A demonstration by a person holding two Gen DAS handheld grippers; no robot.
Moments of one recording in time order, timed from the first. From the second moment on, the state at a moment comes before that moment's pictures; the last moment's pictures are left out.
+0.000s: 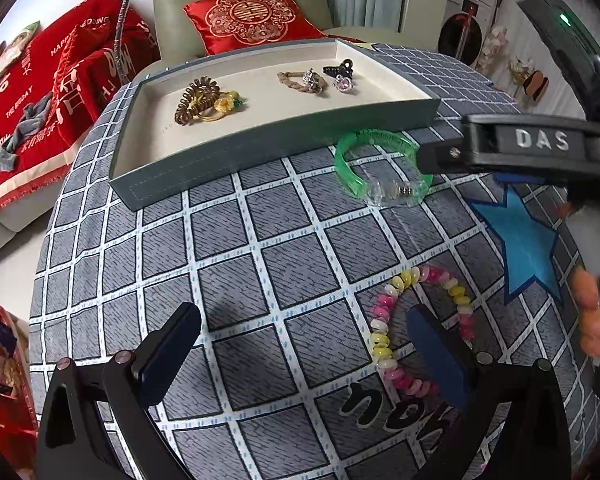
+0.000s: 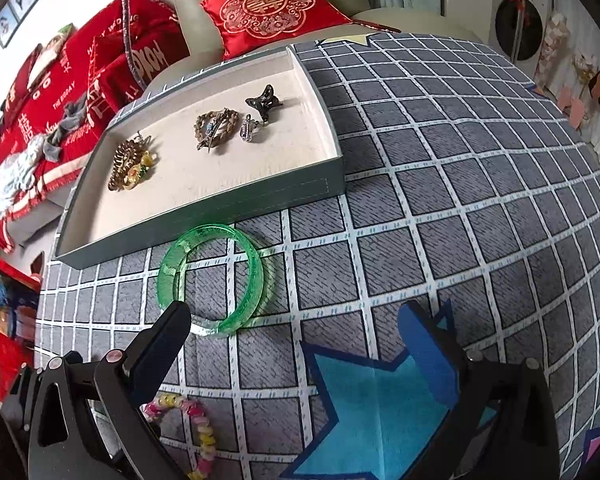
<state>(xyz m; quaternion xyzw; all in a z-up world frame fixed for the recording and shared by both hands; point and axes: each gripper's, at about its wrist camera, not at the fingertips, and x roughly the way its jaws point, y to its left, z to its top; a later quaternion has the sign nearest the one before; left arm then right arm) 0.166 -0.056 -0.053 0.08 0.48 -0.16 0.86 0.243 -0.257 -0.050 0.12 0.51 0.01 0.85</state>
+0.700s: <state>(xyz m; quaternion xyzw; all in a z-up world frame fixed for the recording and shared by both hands) 0.154 -0.085 -0.051 0.11 0.47 -0.20 0.85 0.263 -0.215 -0.054 0.00 0.51 0.02 0.86</state>
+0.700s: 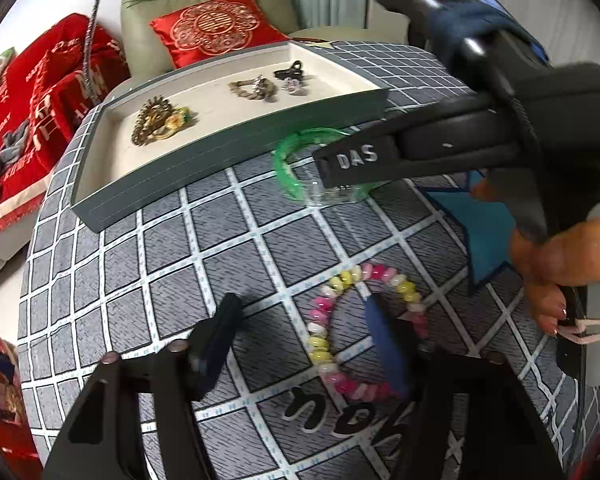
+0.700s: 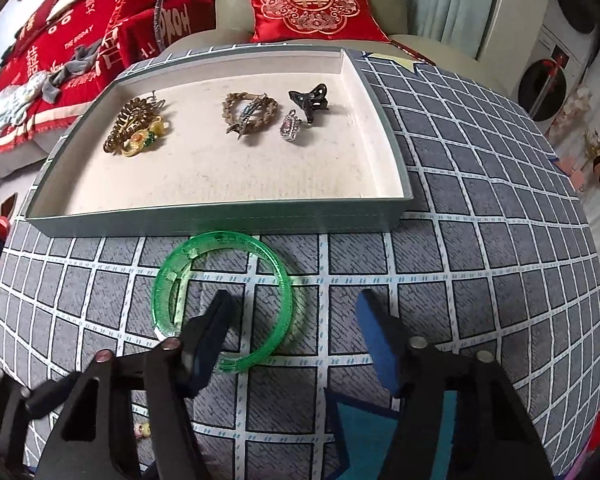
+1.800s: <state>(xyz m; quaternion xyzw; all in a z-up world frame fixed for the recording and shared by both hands) 0.139 -0.054 -0.017 0.05 0.44 -0.25 0.86 0.216 -0.244 -0.029 0.08 0.49 0.03 0.87</state>
